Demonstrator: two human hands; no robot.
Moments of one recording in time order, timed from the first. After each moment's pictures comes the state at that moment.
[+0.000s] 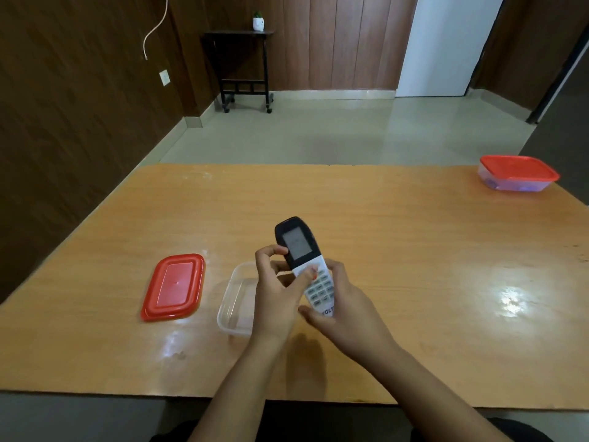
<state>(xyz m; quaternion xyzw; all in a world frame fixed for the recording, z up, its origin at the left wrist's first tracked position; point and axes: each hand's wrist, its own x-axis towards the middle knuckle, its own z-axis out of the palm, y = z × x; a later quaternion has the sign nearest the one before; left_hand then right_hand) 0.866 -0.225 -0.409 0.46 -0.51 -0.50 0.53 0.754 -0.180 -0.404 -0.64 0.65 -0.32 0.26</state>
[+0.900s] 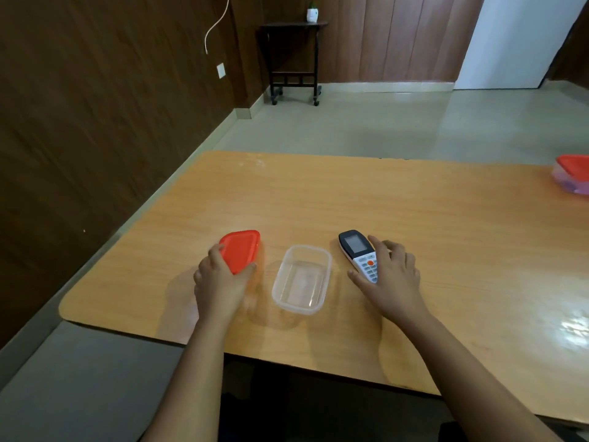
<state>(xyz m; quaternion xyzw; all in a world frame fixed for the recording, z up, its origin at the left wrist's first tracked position) 1.020 -0.255 -0.438 0.77 -0.53 -0.18 0.30 0.754 -0.223 -0.431 -0.62 0.74 -0.23 0.13</state>
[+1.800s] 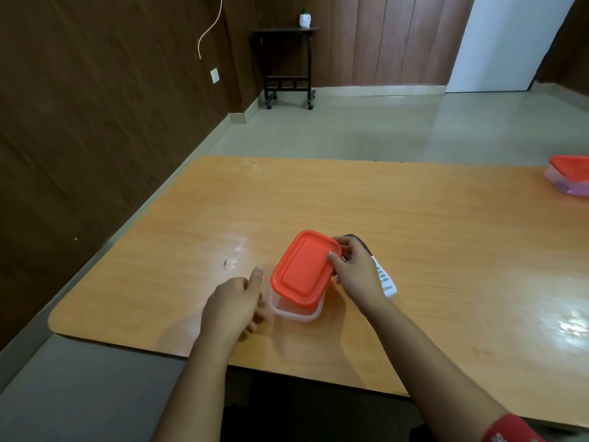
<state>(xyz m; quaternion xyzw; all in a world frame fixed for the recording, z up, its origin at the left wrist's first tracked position) 0.998 -0.226 -0.414 0.73 -0.57 -0.32 0.22 0.796 -0.259 -0.434 -0.50 0.63 -0.46 0.37</state>
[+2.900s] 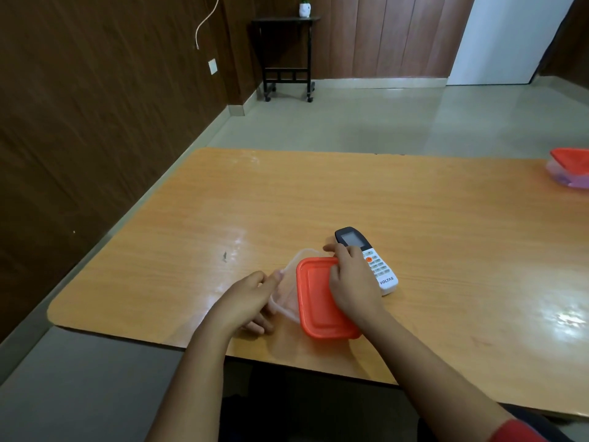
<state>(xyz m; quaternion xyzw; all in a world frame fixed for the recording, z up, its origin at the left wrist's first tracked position) 0.993 -0.226 -0.408 0.65 -0.54 -0.51 0.17 0.806 -0.237 -0.445 -0.62 0.70 -0.30 0.20</state>
